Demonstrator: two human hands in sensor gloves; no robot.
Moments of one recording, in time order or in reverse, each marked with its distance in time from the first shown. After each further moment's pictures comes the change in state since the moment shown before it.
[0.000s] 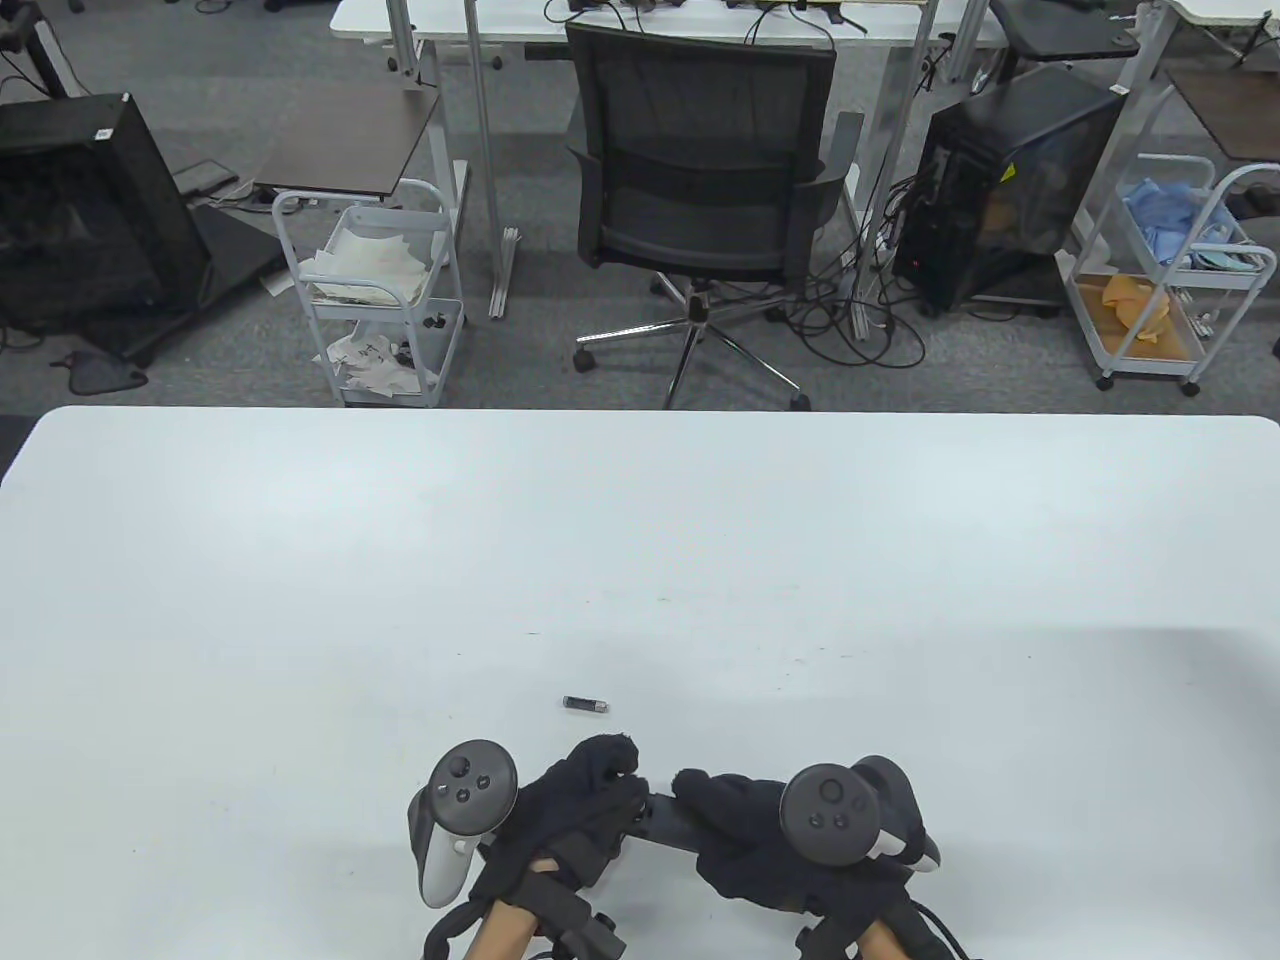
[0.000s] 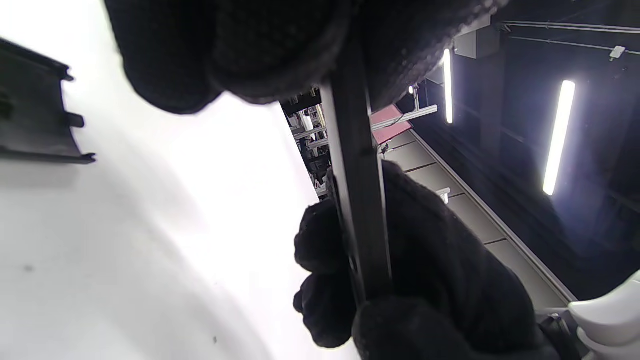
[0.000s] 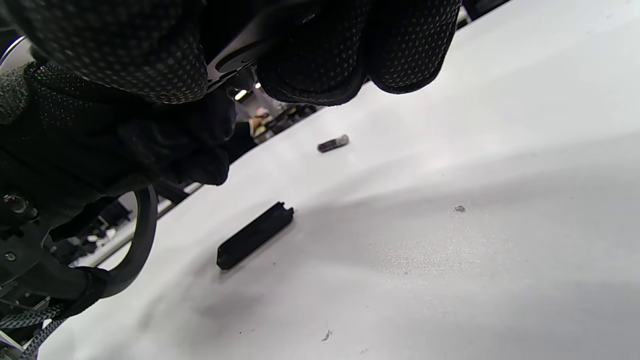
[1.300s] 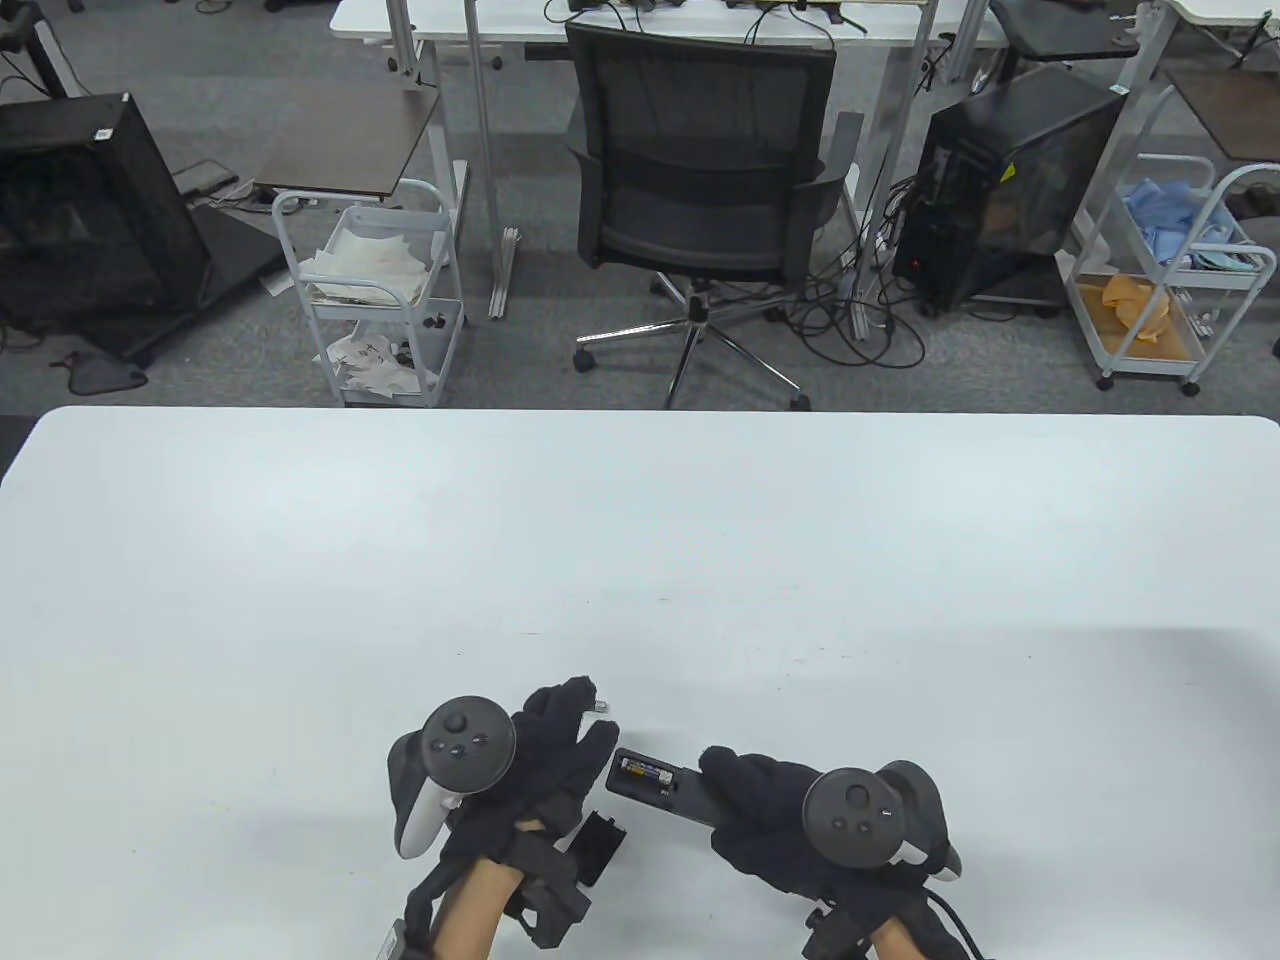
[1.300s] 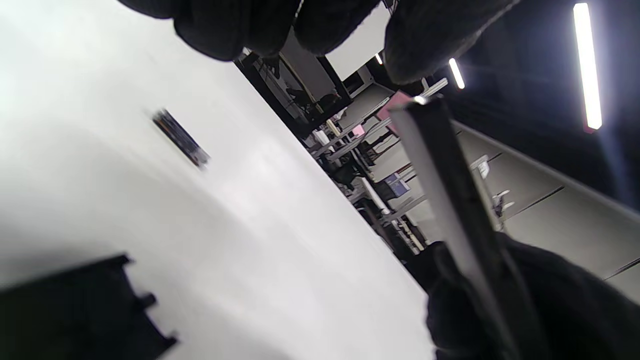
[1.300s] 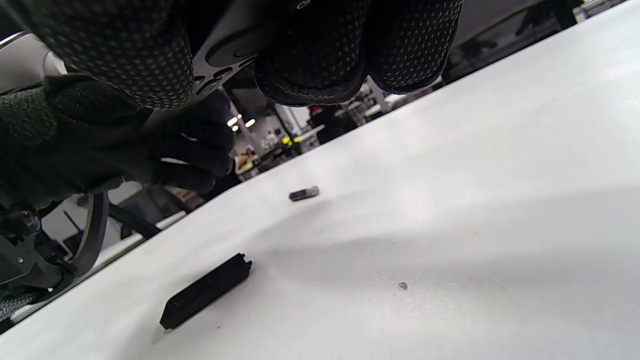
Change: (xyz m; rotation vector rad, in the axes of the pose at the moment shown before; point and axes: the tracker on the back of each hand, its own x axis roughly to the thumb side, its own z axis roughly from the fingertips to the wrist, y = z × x) left_hand 0.024 0.037 -0.021 0.044 0.049 -0.361; right_hand -0.006 -0.016 0.010 -0.145 0.033 0.079
